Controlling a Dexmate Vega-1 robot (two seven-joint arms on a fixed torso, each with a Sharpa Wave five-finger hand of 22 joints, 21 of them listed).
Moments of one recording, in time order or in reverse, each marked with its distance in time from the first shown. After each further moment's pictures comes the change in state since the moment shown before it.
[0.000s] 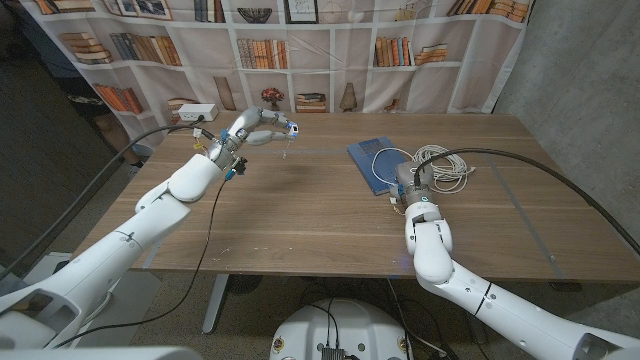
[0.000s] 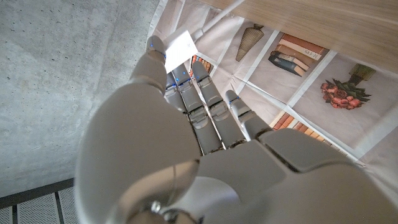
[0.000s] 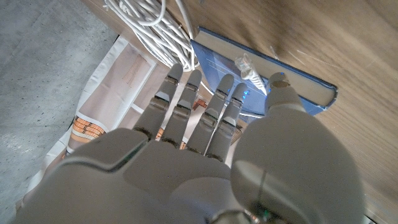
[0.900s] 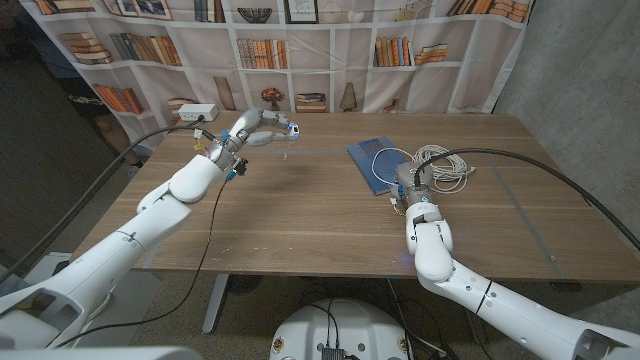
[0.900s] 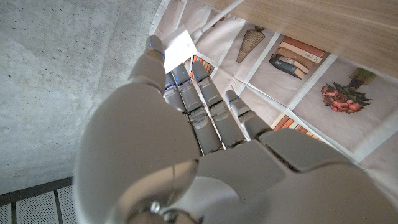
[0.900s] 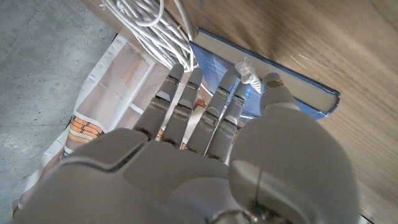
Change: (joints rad) left arm -0.001 -0.005 0.004 0.011 -0.009 -0.009 -0.005; left_hand -0.008 -0.008 0.010 -0.010 0.002 0.004 -0.003 0.000 0.000 0.002 -0.005 0.004 0.003 -0.002 -0.002 0.000 0.000 0.000 0.000 0.000 0.000; right arm 0.020 -0.016 -0.021 0.016 0.037 -0.003 -0.031; right_hand 0.026 0.026 0.007 0.007 0.000 0.073 0.001 0.021 0.000 0.072 0.004 0.015 0.000 0.033 -0.005 0.000 0.002 0.011 -0.011 0.000 0.002
